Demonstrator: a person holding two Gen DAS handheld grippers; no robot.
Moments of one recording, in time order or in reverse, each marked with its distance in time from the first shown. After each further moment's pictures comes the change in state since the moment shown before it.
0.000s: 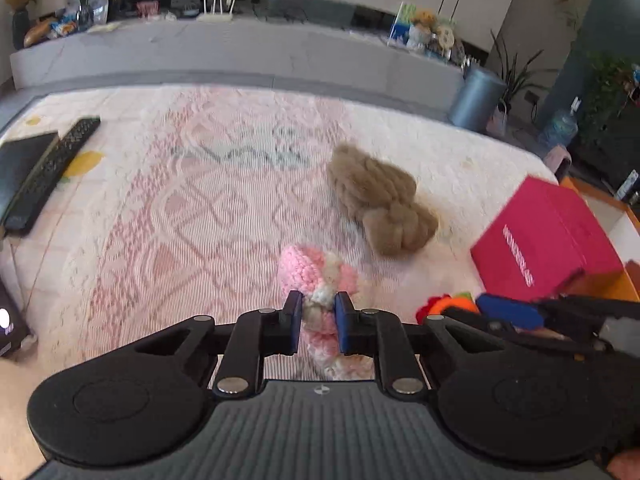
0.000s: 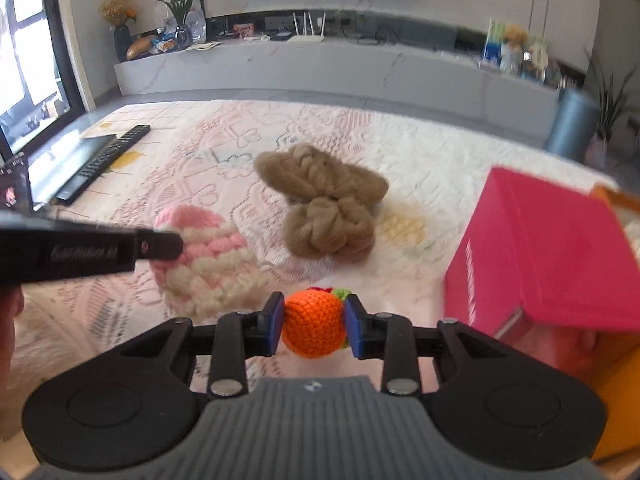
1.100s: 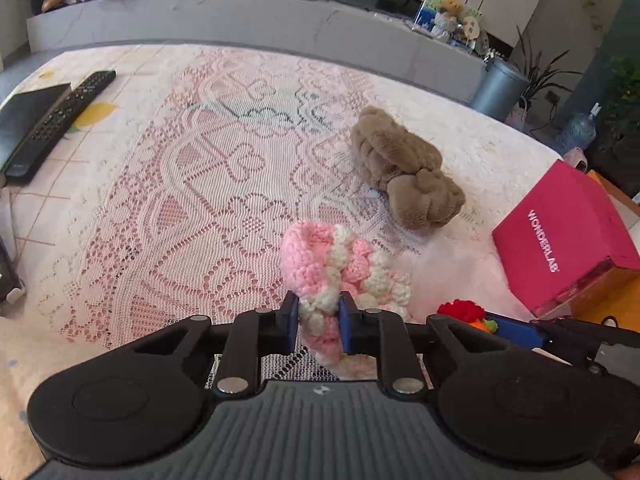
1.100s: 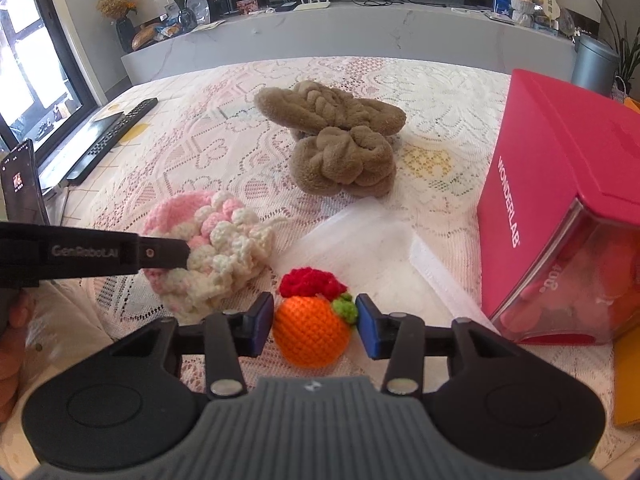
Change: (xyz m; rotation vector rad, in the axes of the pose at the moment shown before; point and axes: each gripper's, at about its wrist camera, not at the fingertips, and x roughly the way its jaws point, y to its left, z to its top) left arm 0.011 0.007 -0.015 -0.073 0.033 0.025; right arm 0.023 -0.012 -0.023 0.045 0.071 0.082
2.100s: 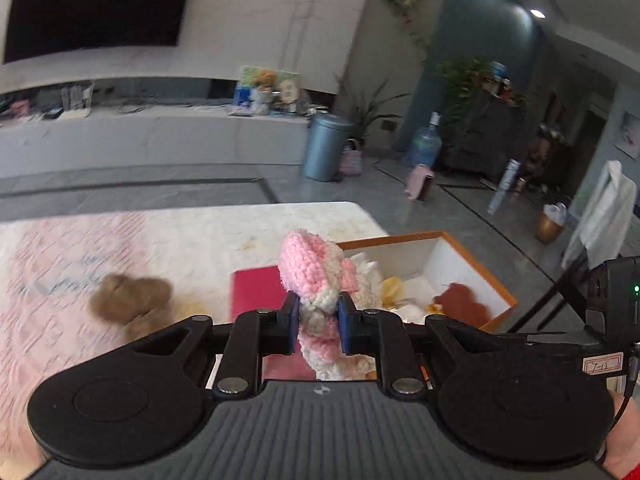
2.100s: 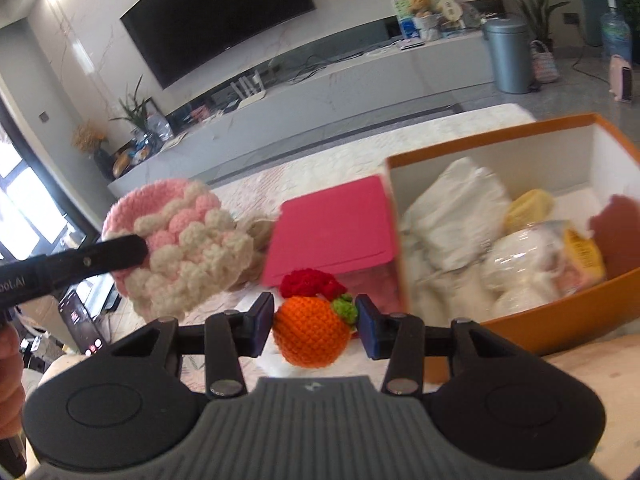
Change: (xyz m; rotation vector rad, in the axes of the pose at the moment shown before) left arm -0.109 -0.210 0.036 0.339 -0.221 -0.353; right arm -0.209 -0.168 -0.014 0.321 -0.213 0.021
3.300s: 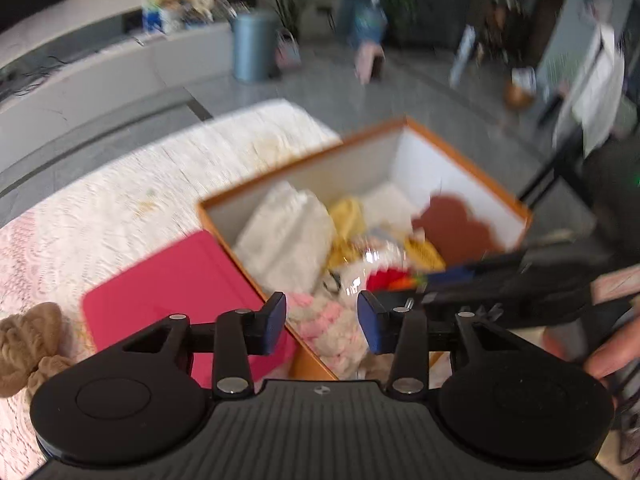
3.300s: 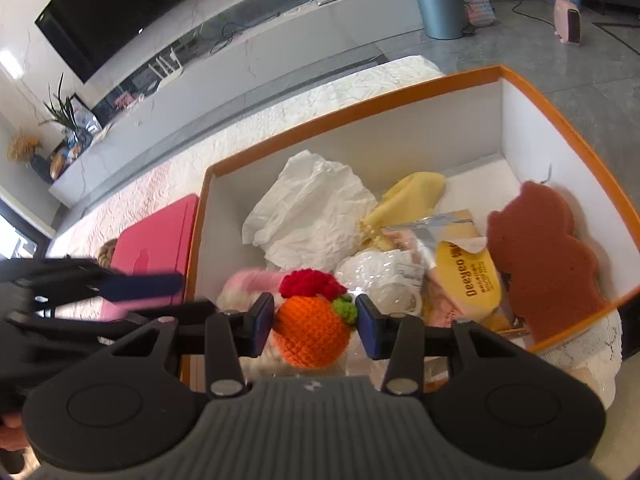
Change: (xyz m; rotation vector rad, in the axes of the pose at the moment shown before) left arm 0.150 -0.052 0.009 0.186 0.317 -0.076; right arm 0.058 -0.105 0.044 0.103 0.177 -0.120
